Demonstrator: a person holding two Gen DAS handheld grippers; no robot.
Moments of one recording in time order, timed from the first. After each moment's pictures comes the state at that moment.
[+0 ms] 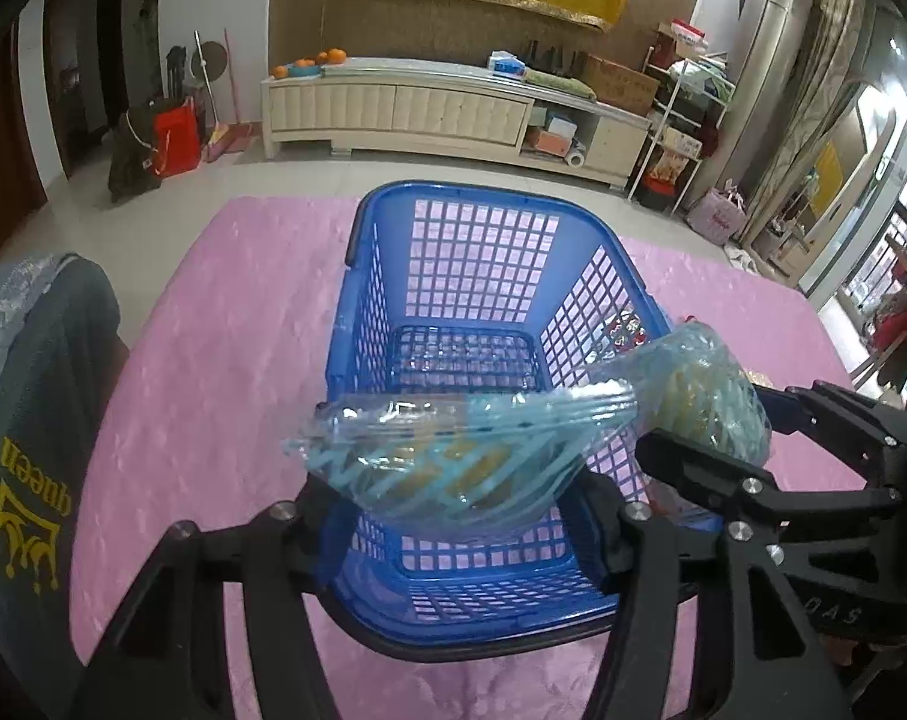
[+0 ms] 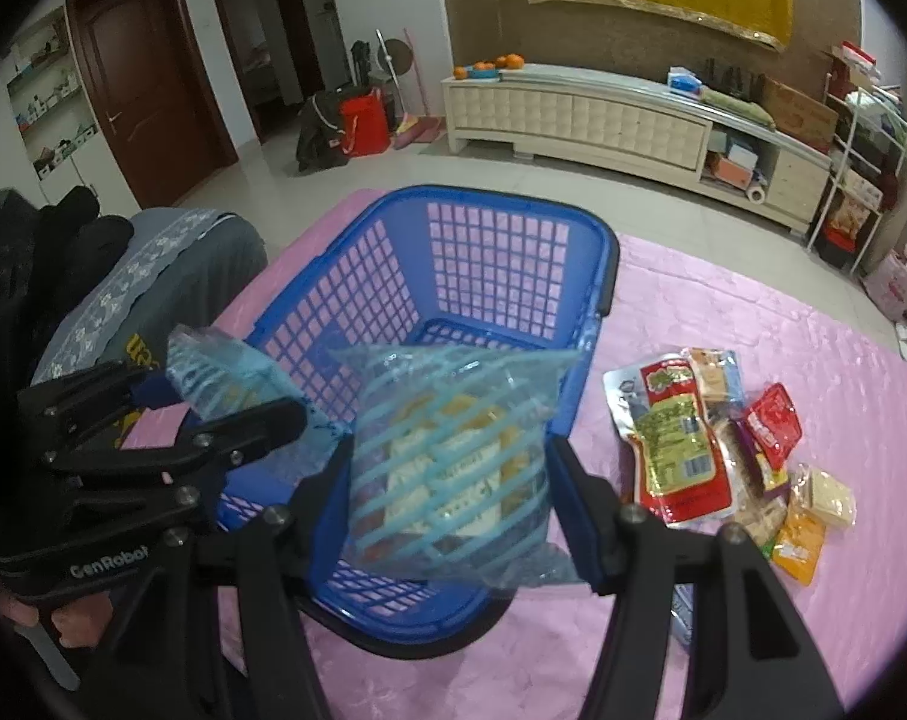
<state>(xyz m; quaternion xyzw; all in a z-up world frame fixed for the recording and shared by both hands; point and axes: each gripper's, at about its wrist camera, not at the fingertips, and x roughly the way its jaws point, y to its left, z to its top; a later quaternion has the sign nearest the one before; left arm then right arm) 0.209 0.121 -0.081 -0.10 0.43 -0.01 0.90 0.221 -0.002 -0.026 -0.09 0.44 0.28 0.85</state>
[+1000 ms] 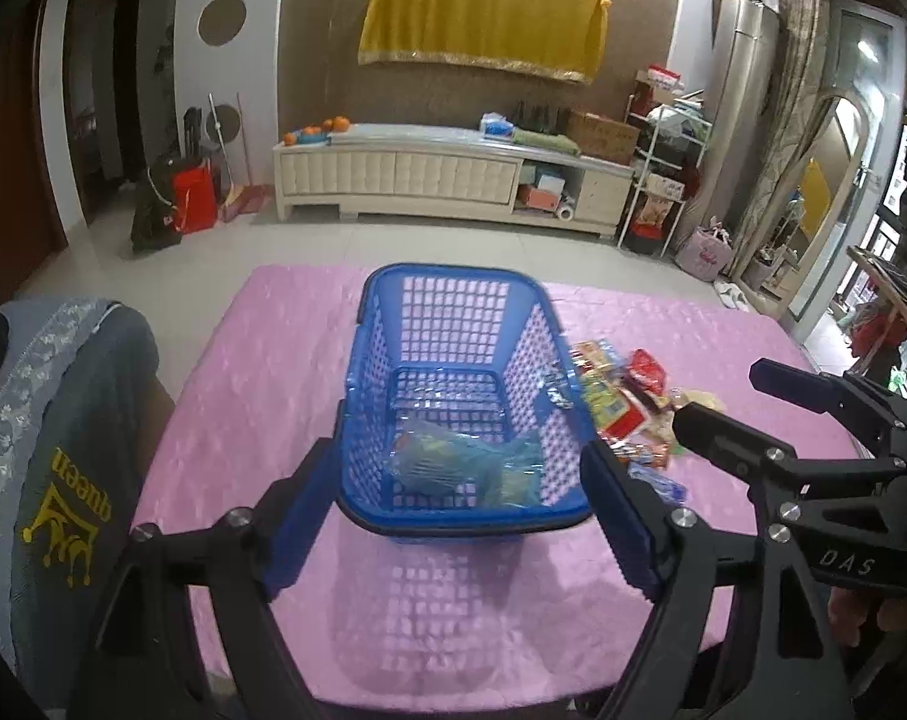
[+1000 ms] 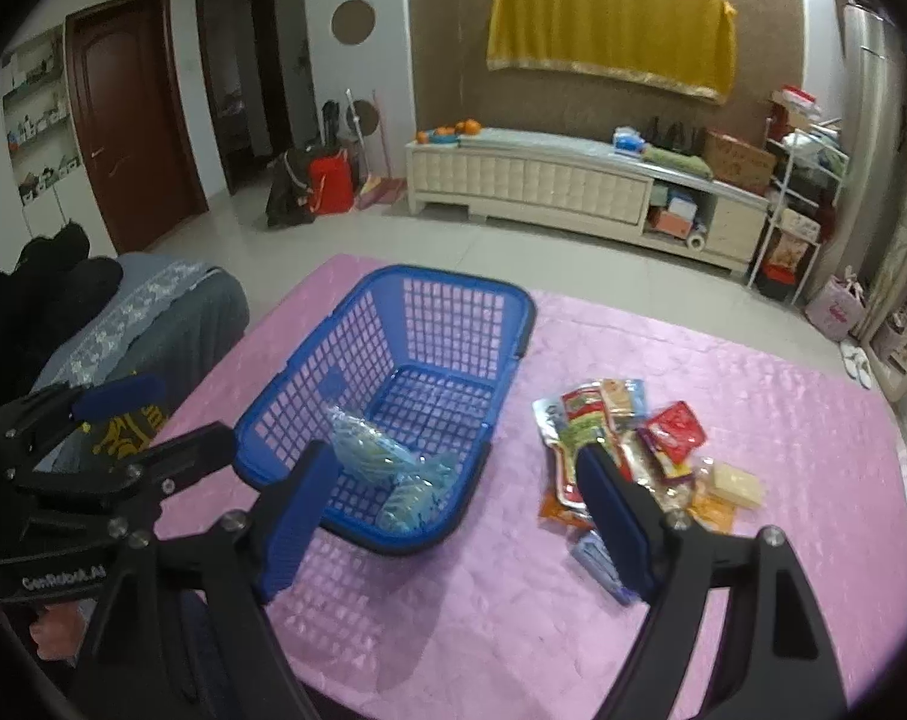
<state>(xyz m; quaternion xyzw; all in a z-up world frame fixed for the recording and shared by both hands) 0.128 0.086 -0.001 -0.06 0.36 0.00 0.93 0.151 -0.043 0.052 -0.08 0.37 0.22 0.90</state>
